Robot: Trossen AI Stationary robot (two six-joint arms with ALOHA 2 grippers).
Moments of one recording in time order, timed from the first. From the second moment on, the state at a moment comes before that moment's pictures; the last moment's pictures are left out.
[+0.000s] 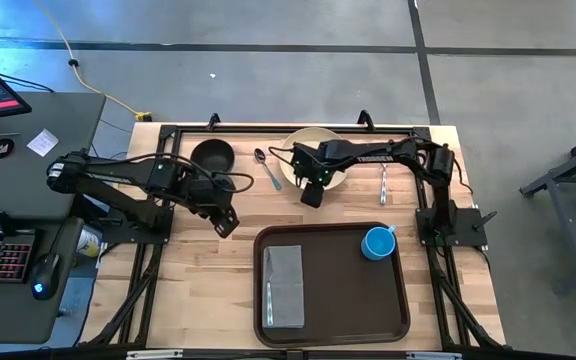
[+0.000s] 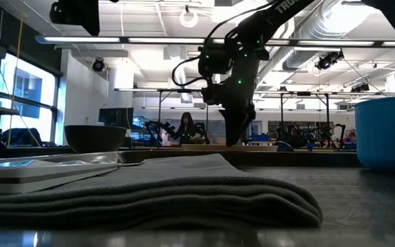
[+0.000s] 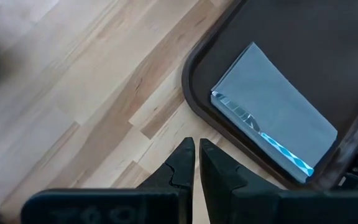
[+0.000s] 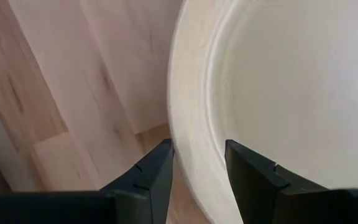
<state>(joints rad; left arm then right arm) -0.14 1.24 1.29 -1.18 -0.11 -0.88 -0.32 1.98 1.44 -0.77 -0.03 0.06</state>
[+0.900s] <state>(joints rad) -0.14 1.24 1.29 -1.17 -0.13 -0.92 -0.74 1.52 0.93 -0.96 -0.04 0.58</state>
